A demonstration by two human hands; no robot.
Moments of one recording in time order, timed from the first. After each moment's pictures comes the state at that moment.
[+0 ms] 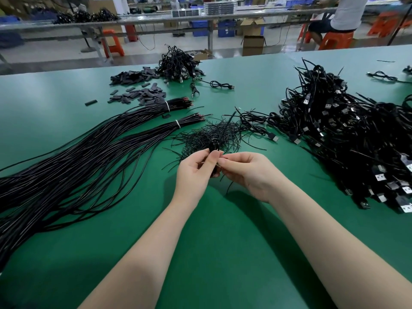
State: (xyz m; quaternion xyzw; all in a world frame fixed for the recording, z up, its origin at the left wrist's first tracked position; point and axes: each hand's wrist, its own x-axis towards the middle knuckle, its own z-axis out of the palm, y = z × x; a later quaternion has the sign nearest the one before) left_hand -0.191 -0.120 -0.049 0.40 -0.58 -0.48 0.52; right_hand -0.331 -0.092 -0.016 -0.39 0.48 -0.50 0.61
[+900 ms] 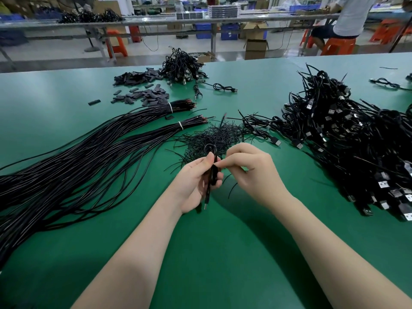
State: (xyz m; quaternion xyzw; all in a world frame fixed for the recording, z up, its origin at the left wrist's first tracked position) left_hand -0.175 -0.121 -0.034 0.31 -0.40 -0.76 0.41; right_hand -0.335 -0.091 -0.018 -0.76 0.44 -0.47 0.06
